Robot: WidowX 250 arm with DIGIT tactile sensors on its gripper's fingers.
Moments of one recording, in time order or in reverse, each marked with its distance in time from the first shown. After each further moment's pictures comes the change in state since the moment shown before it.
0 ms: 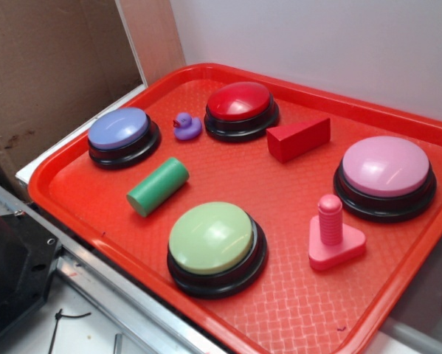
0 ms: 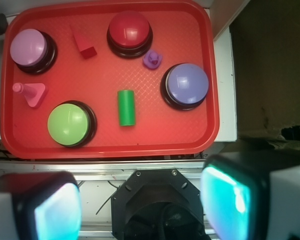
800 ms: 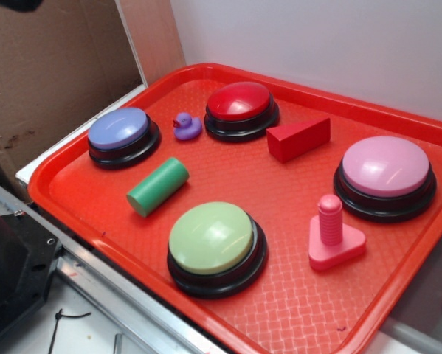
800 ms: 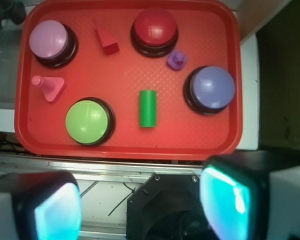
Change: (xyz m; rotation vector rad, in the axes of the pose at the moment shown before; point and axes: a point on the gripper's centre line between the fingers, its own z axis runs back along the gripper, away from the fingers) arm 0.006 -0.042 -0.014 -0.045 0.022 -0.134
